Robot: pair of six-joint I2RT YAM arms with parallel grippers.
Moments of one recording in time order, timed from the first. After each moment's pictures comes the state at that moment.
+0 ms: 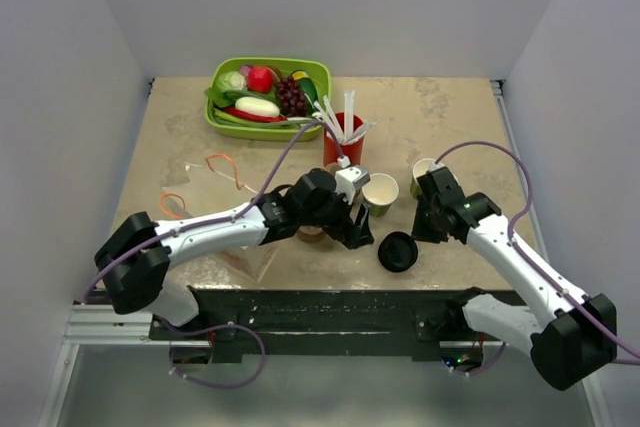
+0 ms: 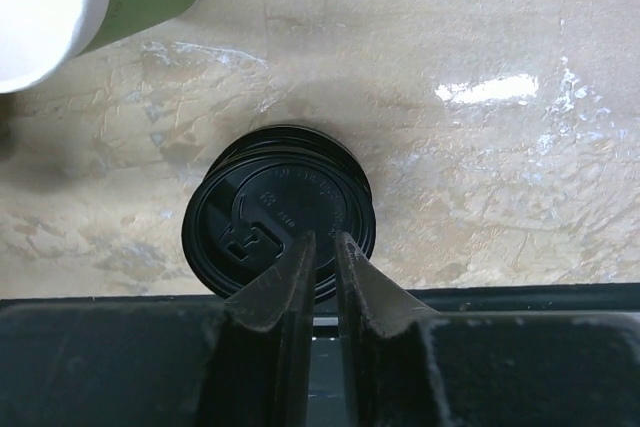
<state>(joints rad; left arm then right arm) -0.97 1.48 0.96 -0.05 0.25 -0.42 0.44 1.05 0.79 -0.89 0.11 0.63</state>
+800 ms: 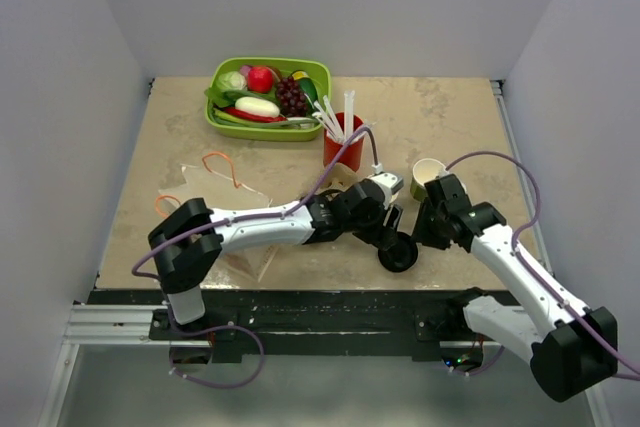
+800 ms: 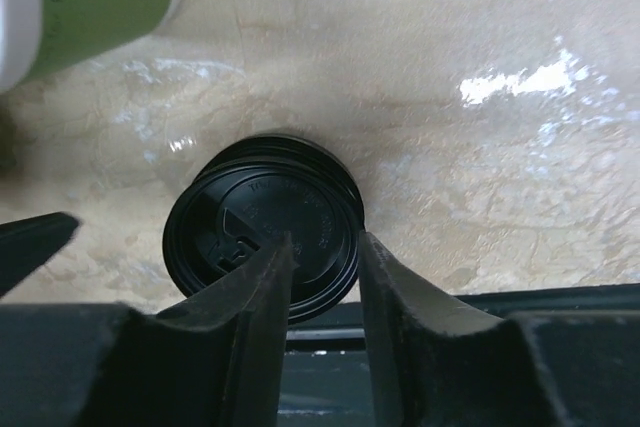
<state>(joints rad) -1.11 1.76 1.24 -0.16 -0.01 -0.52 0.38 1.00 0.71 -0.84 0.09 0.68</state>
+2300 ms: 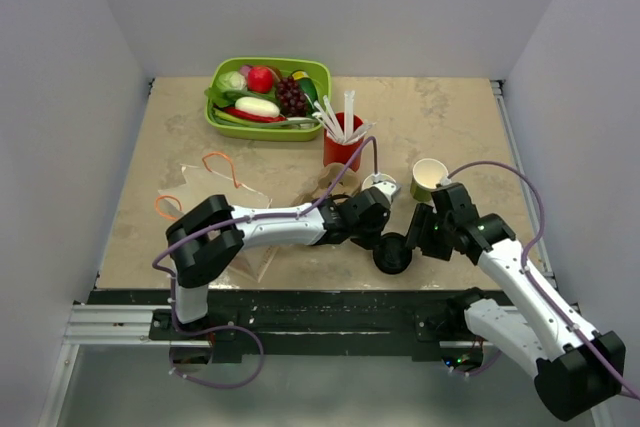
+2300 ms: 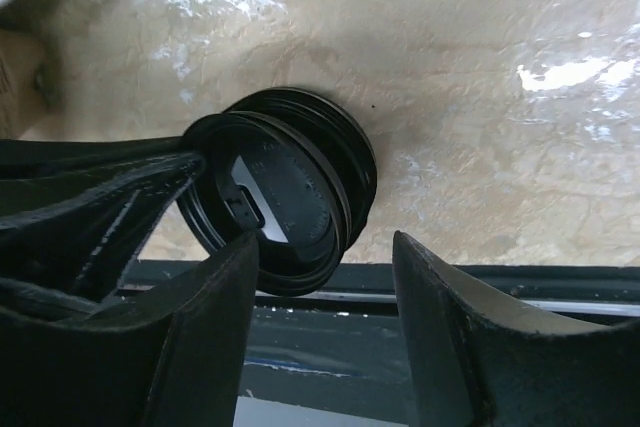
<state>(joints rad) -1.12 1.88 1.27 -0.23 -0.07 -0.56 0.38 0.86 0.68 -0.88 -0.02 0.70</state>
